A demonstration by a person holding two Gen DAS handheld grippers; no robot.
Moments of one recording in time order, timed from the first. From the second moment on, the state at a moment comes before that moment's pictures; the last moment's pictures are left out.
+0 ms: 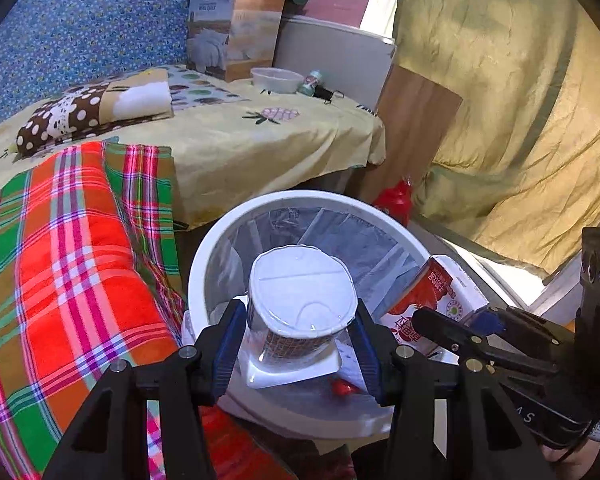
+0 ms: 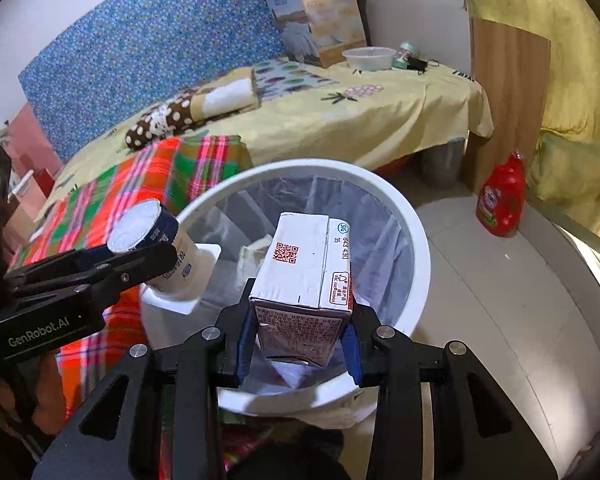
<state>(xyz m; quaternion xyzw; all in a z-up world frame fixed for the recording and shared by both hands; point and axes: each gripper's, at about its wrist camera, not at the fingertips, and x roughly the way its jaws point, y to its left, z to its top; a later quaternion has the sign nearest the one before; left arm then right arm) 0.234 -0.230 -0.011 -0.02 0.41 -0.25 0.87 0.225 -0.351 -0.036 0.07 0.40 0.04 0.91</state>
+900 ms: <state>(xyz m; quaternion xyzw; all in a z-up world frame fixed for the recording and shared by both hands) 0.201 -0.197 0.011 -0.04 0.39 -0.22 0.89 0.193 -0.335 -0.013 0.07 0.37 0.05 0.93</state>
